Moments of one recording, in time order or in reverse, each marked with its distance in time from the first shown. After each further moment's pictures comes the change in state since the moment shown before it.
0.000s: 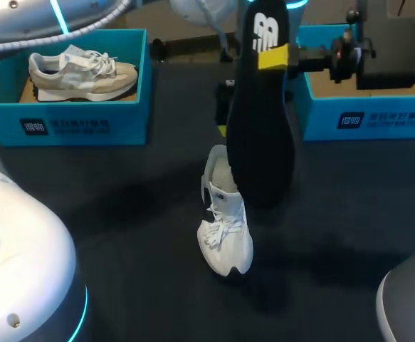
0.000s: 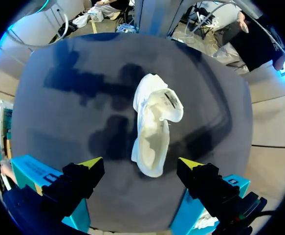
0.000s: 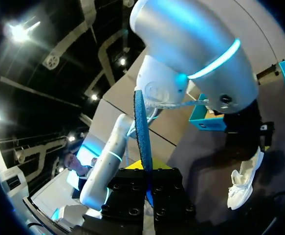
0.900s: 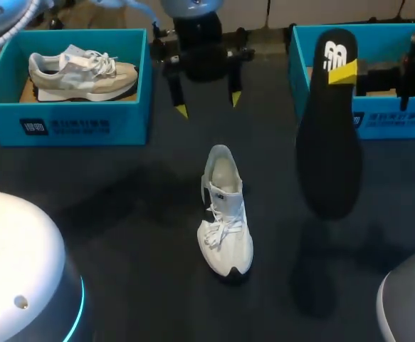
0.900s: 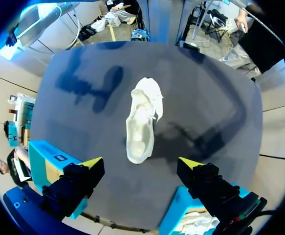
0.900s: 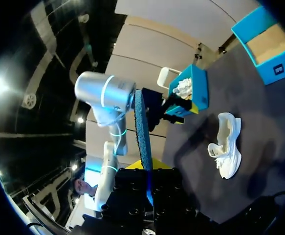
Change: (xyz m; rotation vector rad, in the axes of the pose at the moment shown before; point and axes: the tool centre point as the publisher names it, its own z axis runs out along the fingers) left arm 0.067 0.017 -0.044 0.035 -0.207 -0.055; right arm -0.072 0.002 -0.082 0.004 -0.095 0.365
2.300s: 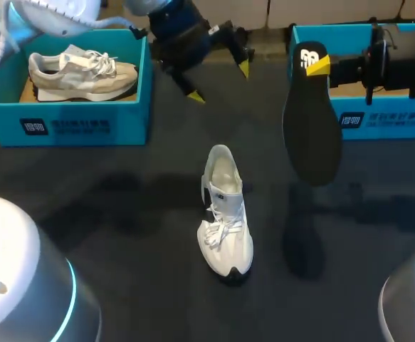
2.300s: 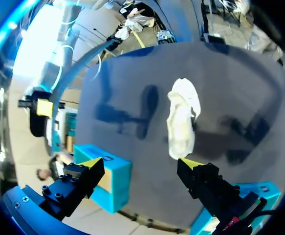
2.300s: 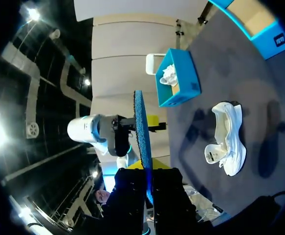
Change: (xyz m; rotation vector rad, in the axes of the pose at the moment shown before) left arm -0.037 -0.001 -0.043 0.019 -0.429 0.102; right arm -0.065 0.072 0.038 0.126 0.059 0.271
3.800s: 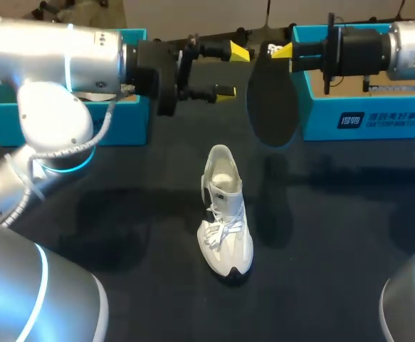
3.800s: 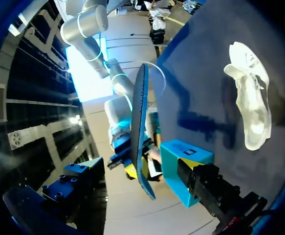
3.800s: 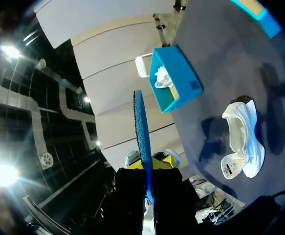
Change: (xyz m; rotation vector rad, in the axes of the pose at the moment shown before) left arm -0.039 -0.022 -0.014 -0.088 -0.841 0.255; right arm -0.010 0.082 0.057 0.015 0.082 0.271
